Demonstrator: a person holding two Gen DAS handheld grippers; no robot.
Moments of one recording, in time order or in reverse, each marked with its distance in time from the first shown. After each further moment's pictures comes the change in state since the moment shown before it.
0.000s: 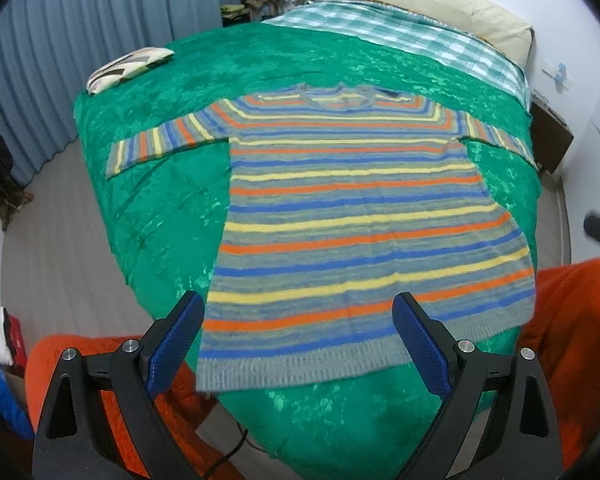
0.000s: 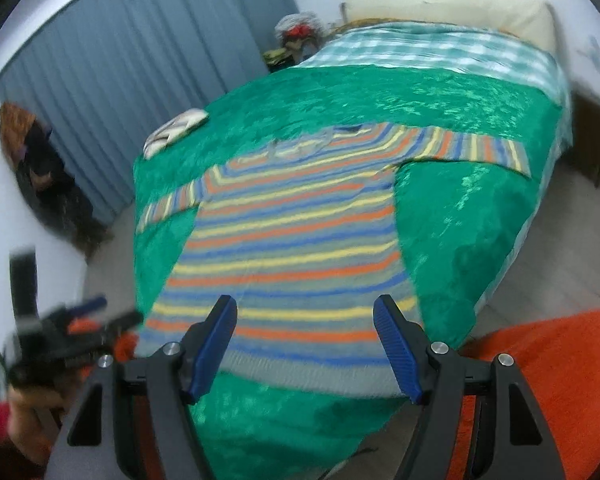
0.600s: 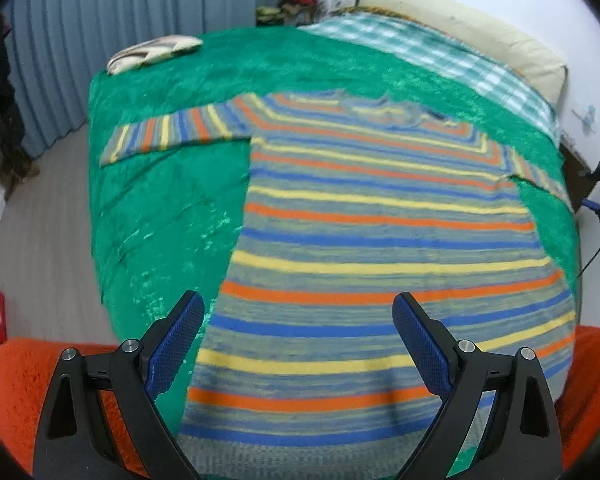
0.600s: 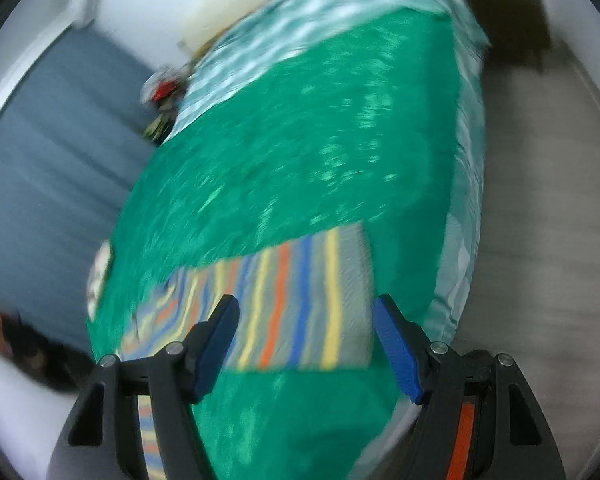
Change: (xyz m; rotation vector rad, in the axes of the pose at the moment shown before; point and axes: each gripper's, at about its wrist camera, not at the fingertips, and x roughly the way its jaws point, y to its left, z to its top) left arm 0.070 0.027 0.014 -0.142 -0.043 0.039; right arm 0.122 -0.356 0.184 0.555 -0.012 -0.027
